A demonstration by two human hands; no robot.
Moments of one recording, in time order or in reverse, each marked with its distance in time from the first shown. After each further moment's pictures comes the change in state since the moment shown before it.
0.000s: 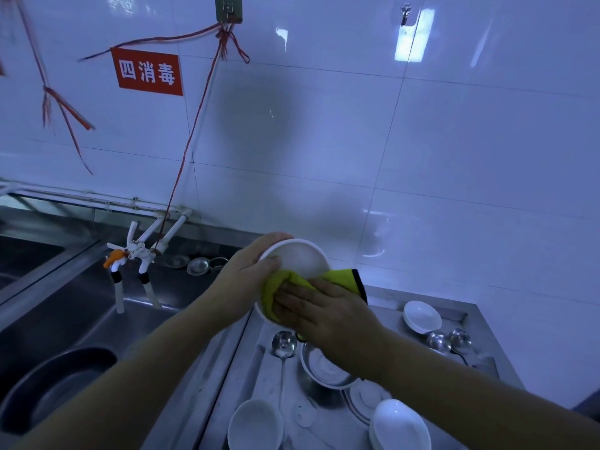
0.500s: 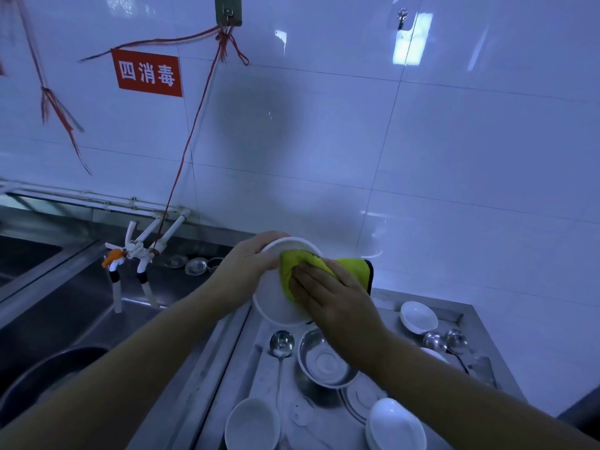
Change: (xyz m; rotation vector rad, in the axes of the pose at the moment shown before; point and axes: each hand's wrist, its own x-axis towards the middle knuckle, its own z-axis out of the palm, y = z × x) left_hand 0.008 0.008 0.002 -0.019 0.007 -0.078; right_hand -0.005 0.003 0.002 -0.083 0.083 0.226
